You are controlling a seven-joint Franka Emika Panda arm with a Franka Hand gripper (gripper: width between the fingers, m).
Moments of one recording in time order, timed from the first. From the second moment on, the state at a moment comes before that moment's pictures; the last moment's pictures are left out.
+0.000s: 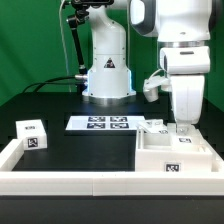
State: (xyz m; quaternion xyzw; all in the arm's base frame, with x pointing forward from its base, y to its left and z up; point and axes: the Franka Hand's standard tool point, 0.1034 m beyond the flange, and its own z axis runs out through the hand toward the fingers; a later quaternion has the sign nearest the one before) arm 0.565 0.105 0.057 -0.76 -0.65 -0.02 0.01
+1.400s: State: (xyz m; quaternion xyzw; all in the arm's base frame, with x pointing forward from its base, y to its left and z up) arm 0.513 0.106 0.094 -0.76 -0.65 0.00 0.00
